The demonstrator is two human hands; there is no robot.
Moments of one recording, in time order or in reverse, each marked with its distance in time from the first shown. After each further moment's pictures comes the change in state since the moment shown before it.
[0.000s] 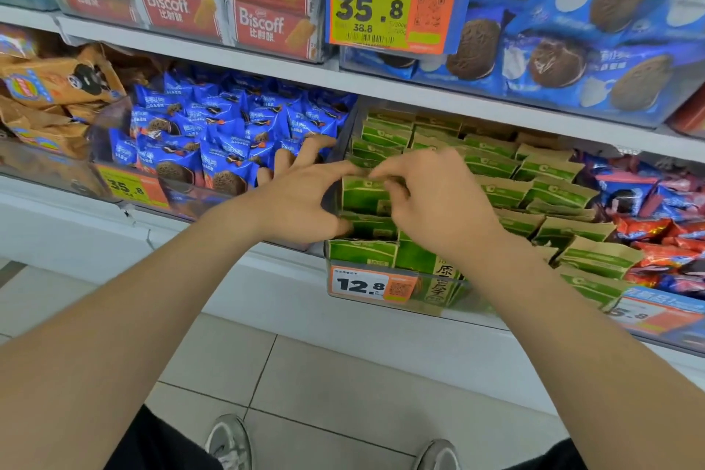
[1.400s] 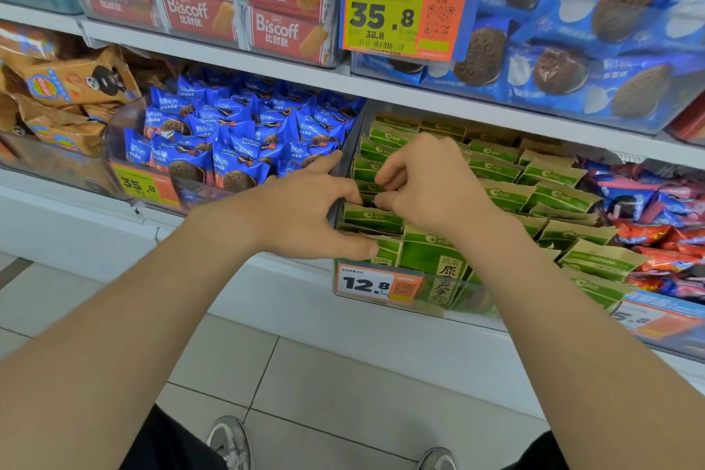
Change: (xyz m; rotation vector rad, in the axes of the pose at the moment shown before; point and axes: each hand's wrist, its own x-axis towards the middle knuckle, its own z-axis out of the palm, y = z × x) left_hand -0.022 -0.003 -0.008 0.015 -0.108 0.101; right_hand 0.020 -0.001 0.003 0.074 -0.104 0.182
